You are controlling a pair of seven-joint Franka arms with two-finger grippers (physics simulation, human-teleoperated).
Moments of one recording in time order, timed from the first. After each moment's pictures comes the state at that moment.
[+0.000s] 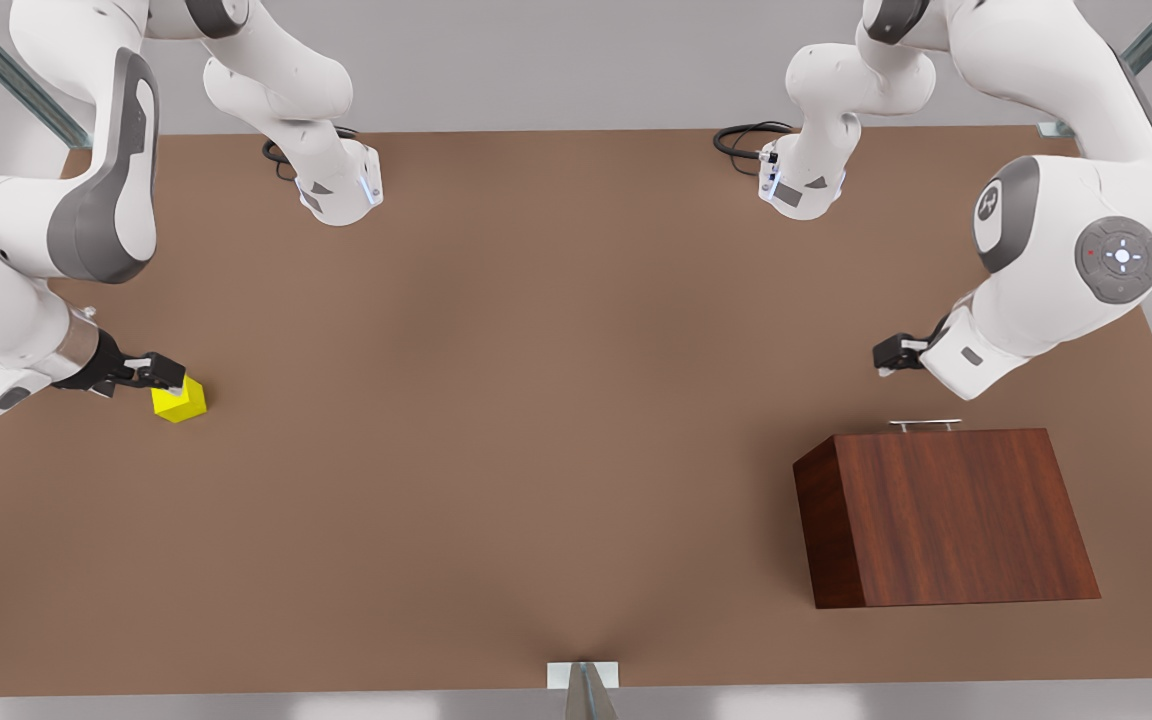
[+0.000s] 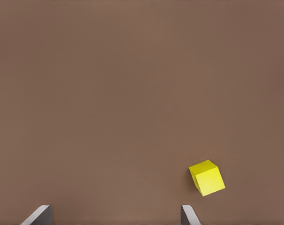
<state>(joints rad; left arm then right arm) -0.16 0.28 0.03 -1.29 0.00 1.47 -0.07 -0.07 0.19 0.02 -1.47 -0.03 1.64 -0.06</state>
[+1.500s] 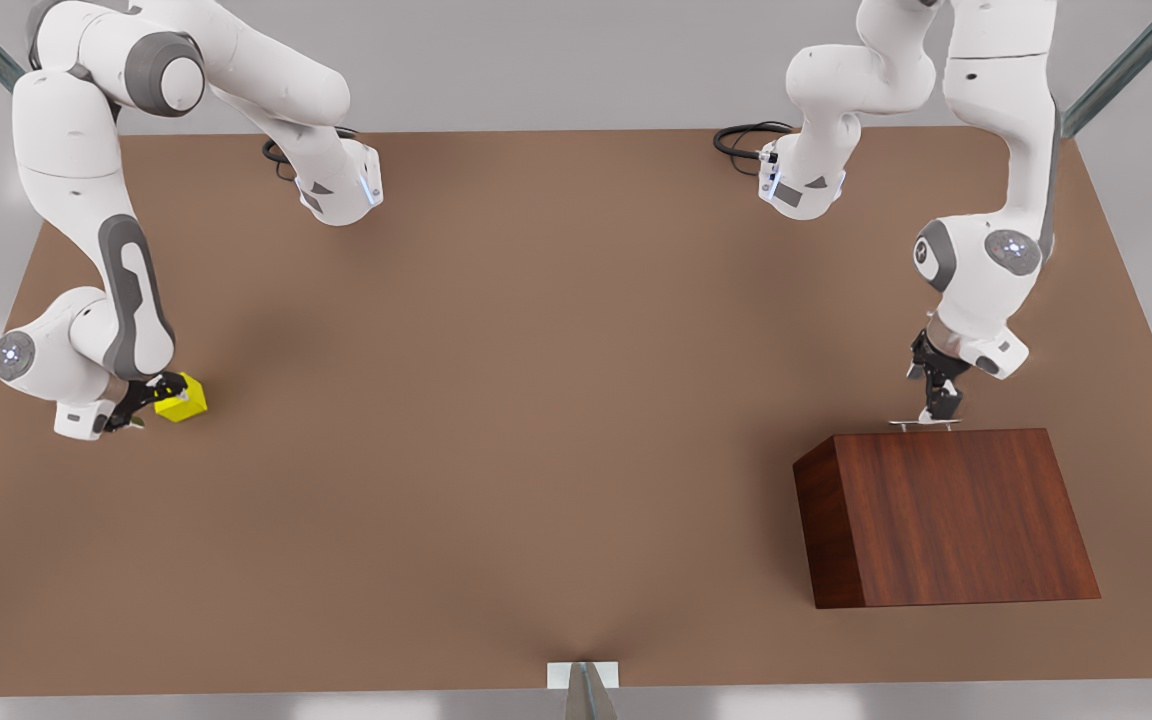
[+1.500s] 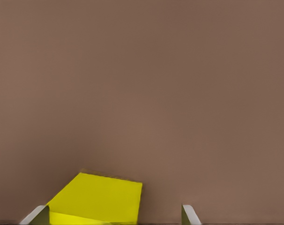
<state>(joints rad) -0.15 0.04 0.21 -2.40 0.00 2.74 -1.36 -0.31 0.46 -0.14 -2.04 0.08 2.41 -1.07</state>
